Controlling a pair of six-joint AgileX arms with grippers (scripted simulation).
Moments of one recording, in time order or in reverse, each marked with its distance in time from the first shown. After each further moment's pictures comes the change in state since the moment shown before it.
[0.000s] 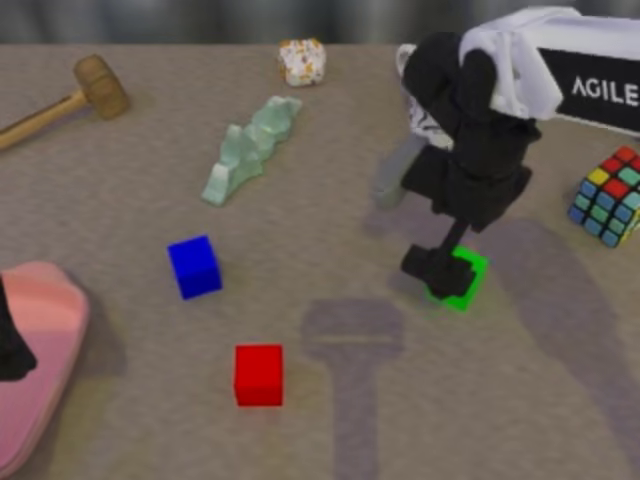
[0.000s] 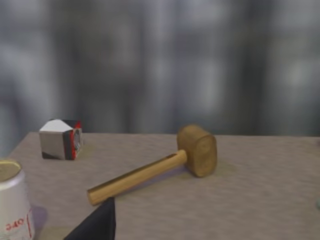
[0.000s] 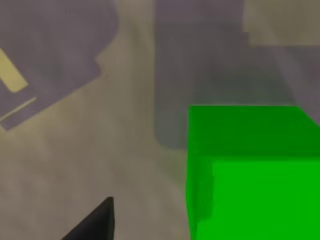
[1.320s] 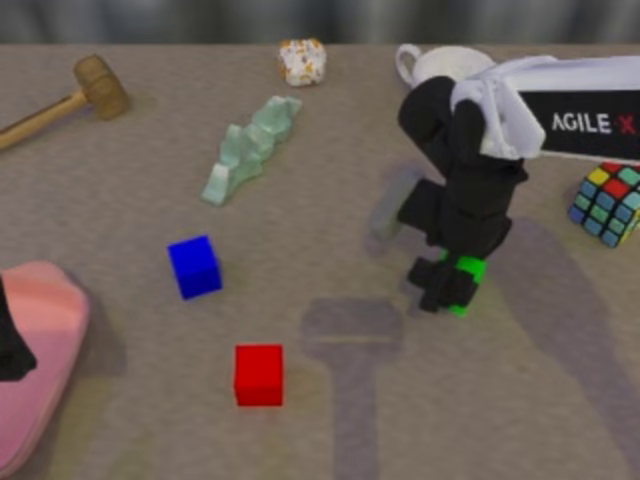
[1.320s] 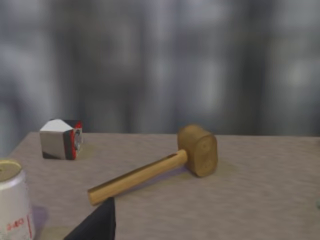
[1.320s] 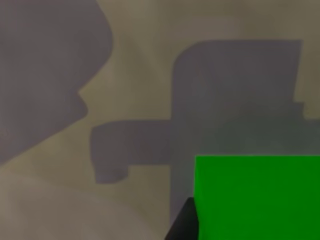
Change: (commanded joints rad) left arm 0.000 0.000 0.000 0.000 0.000 0.000; right arm 0.002 0.057 -0.094 0.150 0.001 0.003
